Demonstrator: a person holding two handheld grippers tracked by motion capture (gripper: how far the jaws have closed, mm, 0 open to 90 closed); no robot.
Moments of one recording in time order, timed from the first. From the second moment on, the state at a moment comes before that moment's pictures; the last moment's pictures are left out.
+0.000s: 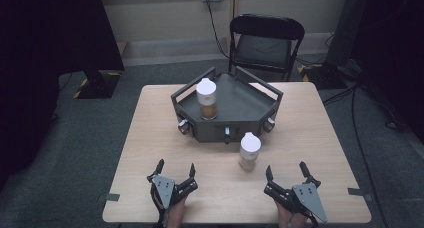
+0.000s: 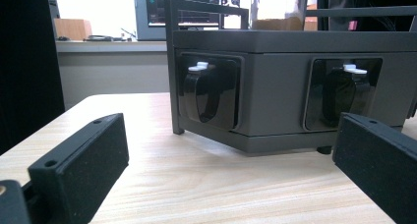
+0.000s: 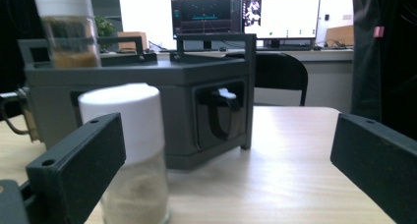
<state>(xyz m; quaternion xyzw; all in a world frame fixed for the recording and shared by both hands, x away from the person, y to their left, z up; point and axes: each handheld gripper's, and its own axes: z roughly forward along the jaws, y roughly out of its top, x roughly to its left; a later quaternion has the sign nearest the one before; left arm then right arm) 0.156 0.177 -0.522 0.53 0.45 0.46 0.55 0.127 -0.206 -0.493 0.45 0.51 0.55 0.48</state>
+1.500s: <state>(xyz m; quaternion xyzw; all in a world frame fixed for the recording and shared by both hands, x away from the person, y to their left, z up) 0.156 0.178 -0.522 0.53 0.45 0.46 0.55 0.183 -0.164 -0.469 0.41 0.57 0.55 0.45</state>
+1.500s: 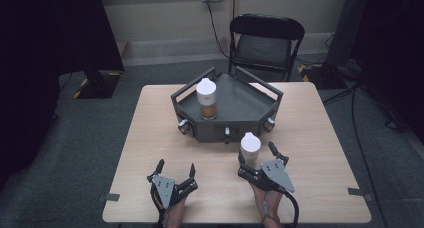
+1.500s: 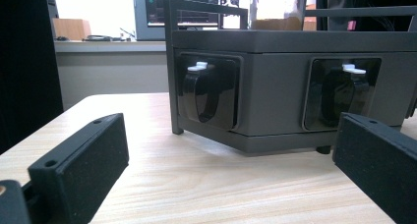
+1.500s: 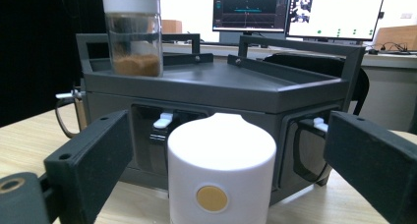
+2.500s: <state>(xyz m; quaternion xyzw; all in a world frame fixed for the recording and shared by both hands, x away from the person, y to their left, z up) 0.156 0.179 -0.522 0.53 0.45 0.46 0.55 0.209 -0.157 -0.476 0.45 0.59 0.53 0.41</state>
